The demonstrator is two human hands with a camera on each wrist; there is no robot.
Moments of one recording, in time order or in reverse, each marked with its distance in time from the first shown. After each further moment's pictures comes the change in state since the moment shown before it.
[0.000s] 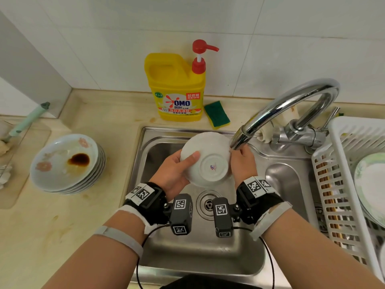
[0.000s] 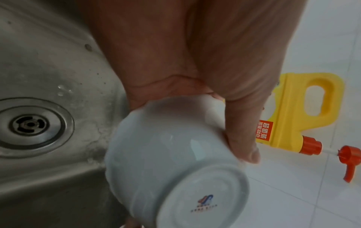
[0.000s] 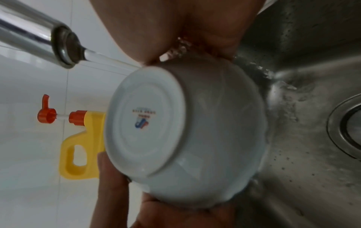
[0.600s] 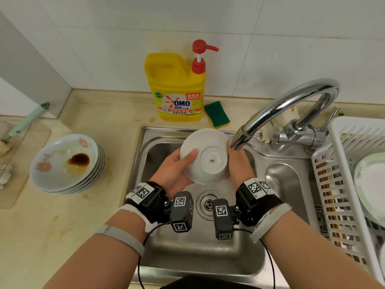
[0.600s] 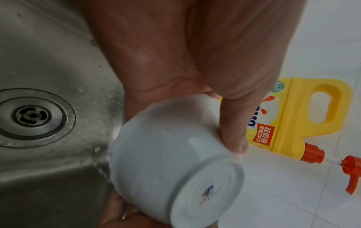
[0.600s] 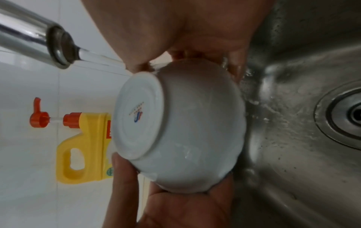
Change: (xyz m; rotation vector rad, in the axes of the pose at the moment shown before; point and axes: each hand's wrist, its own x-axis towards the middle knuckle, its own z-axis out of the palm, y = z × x) left_hand 0.002 0.003 0.002 -0.020 -0.028 -0.025; right_hand 0.004 0.013 0.008 0.194 -0.148 0.118
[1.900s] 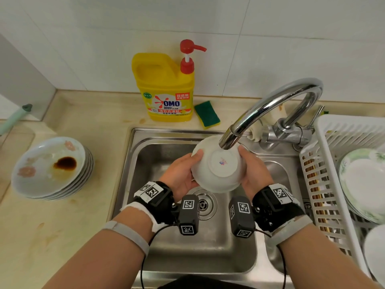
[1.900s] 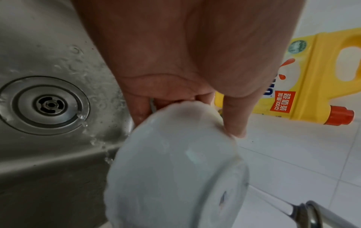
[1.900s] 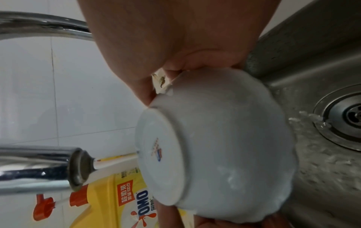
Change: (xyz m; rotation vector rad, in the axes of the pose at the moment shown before) left_hand 0.013 -0.019 0.027 0.091 0.046 -0.151; right_hand -0.006 0.003 -0.057 0.348 -0.012 0.023
